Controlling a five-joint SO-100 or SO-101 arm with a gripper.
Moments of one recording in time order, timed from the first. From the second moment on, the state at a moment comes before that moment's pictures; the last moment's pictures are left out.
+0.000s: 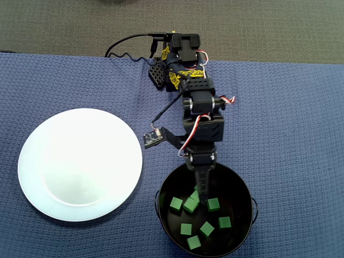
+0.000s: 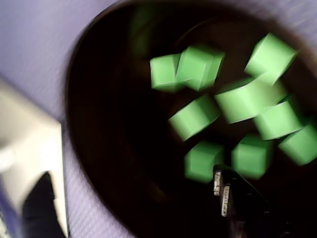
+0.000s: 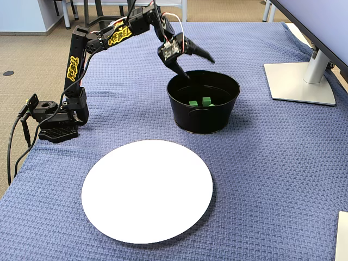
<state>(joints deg) -8.9 69.1 46.3 74.7 -2.7</state>
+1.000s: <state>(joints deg) 16.1 164.5 144.1 75.7 -20.1</state>
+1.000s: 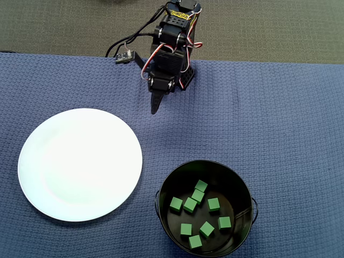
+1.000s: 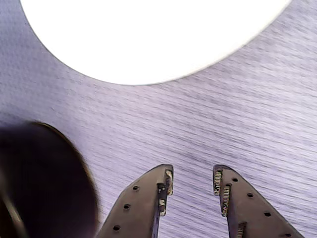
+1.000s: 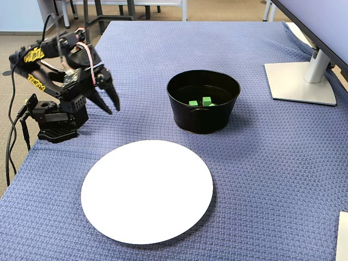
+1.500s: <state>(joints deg) 14.2 172.9 151.4 79.2 -20.7</state>
